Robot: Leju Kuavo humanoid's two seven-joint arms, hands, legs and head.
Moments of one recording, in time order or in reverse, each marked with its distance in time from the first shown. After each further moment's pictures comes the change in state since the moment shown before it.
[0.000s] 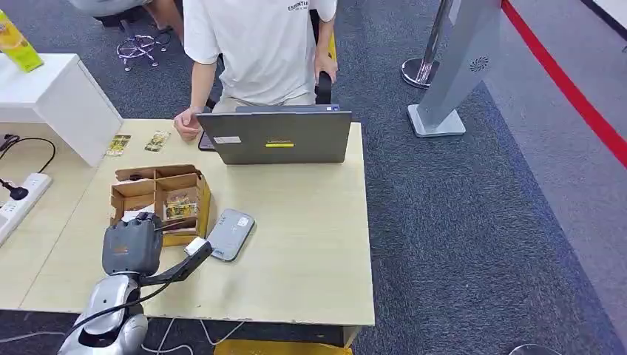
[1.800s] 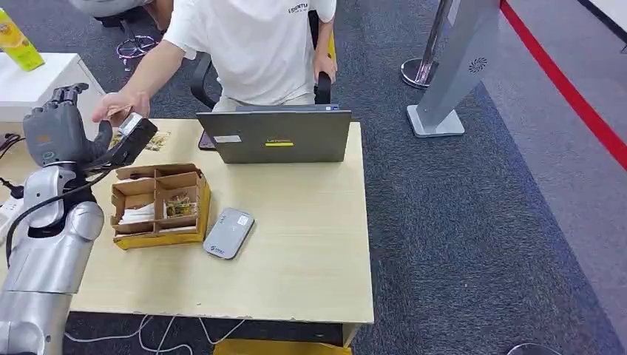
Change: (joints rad) left arm -0.517 0.085 0.047 0.195 0.233 0.043 -0.050; right arm -0.010 0.000 -0.014 0.000 0.025 0.032 0.007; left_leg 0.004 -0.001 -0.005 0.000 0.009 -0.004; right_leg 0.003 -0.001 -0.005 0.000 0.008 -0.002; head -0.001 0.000
